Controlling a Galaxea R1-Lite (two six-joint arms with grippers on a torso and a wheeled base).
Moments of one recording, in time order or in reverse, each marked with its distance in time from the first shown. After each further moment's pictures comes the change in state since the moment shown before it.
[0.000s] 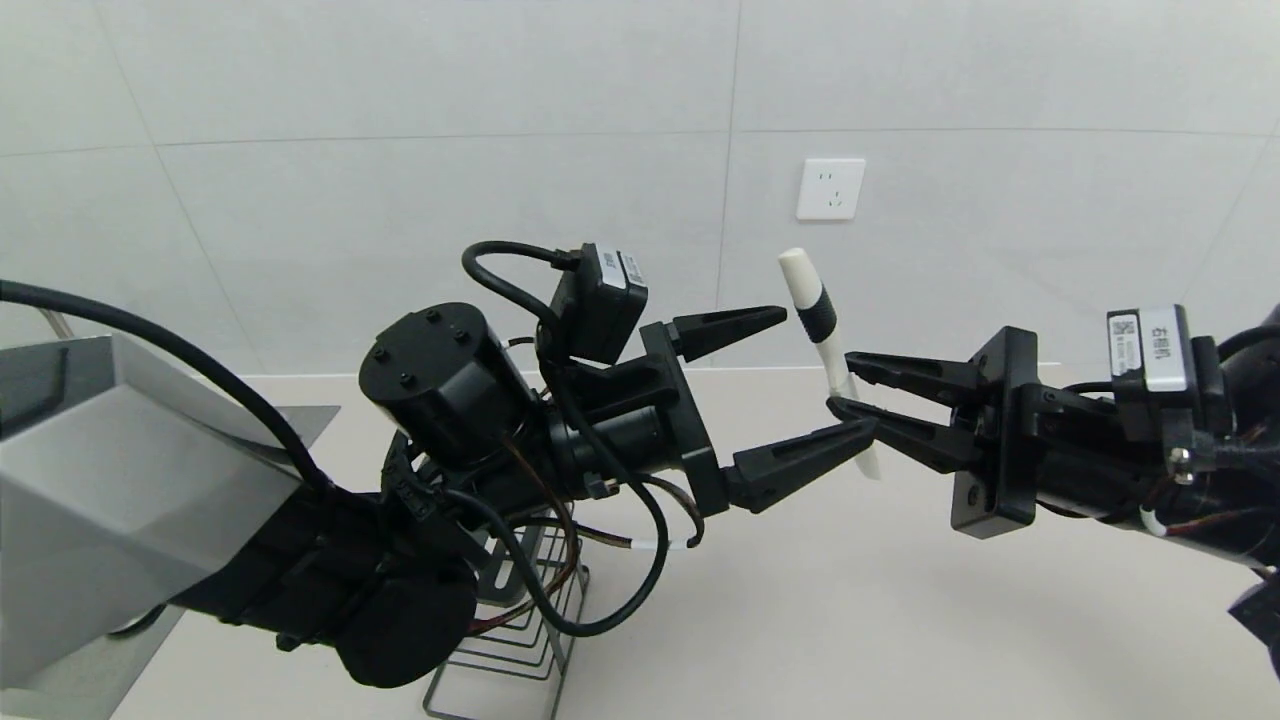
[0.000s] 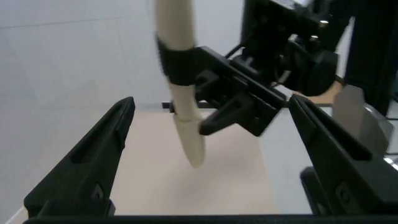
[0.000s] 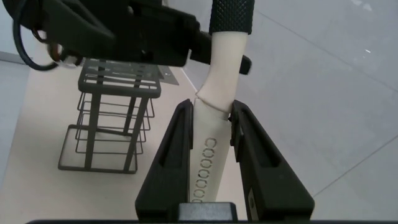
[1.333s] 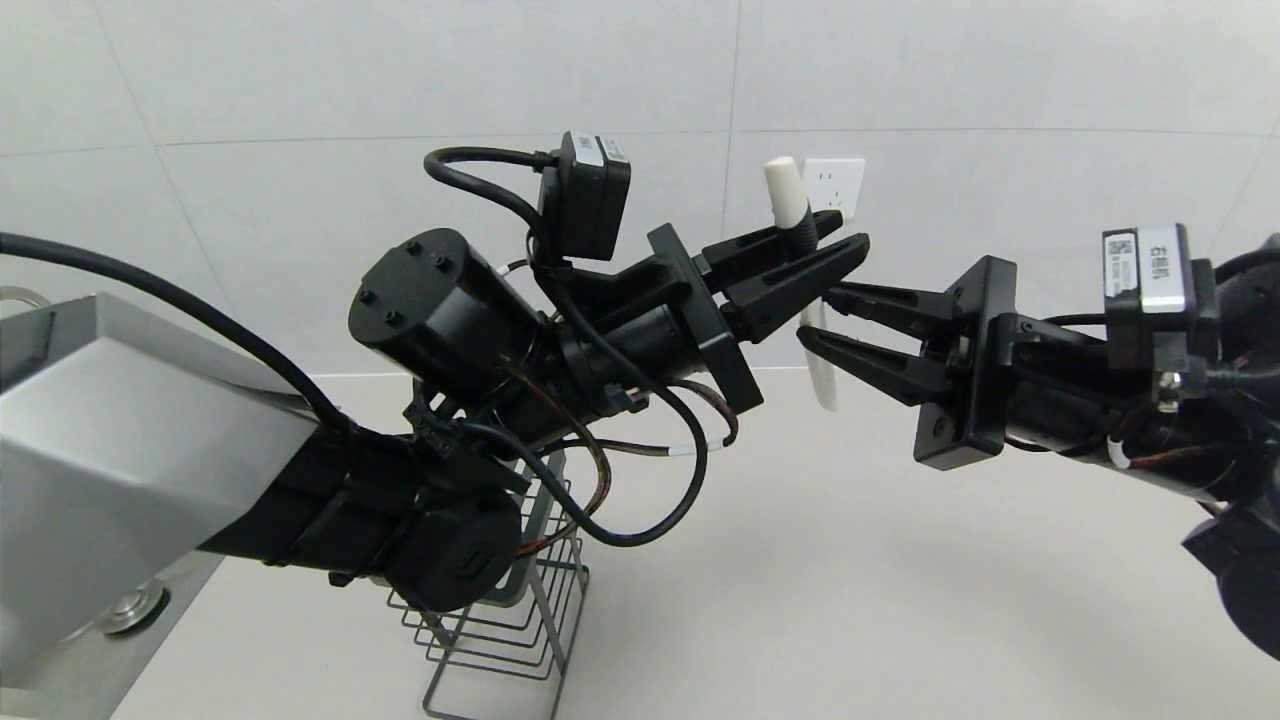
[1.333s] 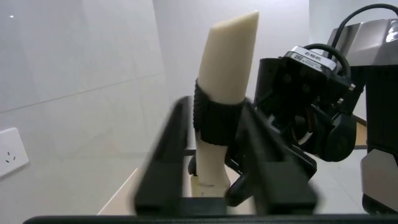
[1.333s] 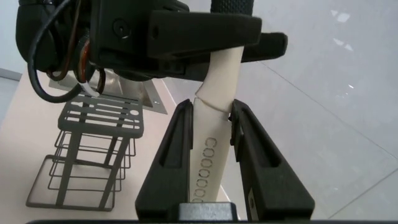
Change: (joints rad) left arm -0.006 0.024 -0.205 -0.052 0.016 -0.076; right arm 0.041 0.039 -0.164 -0.003 0.001 0.016
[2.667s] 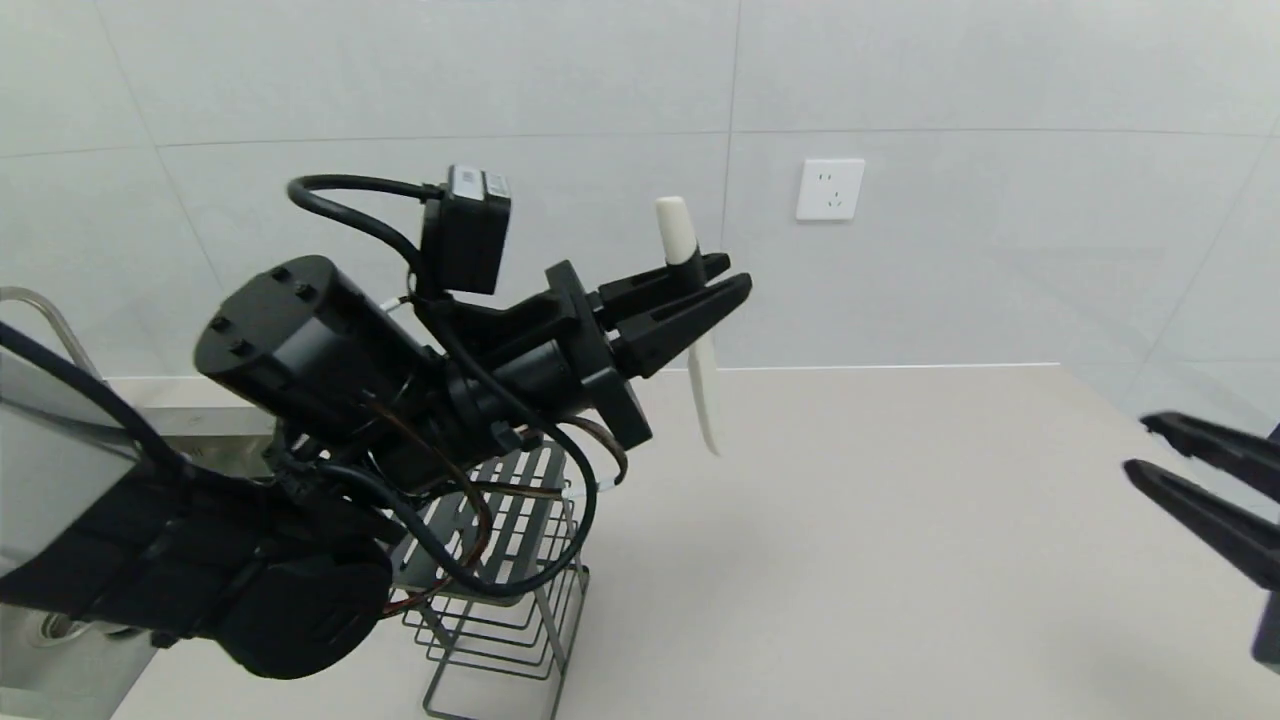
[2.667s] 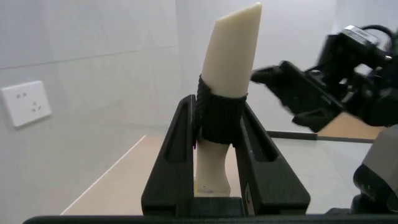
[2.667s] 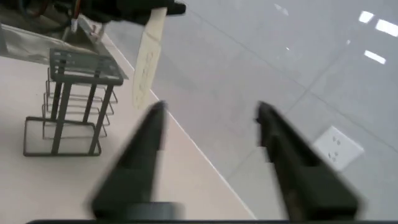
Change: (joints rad) left arm 0.089 -0.172 0.282 0.003 0.041 0.022; right arm -0.346 -0.552 0.537 0.011 -0.001 -0.008
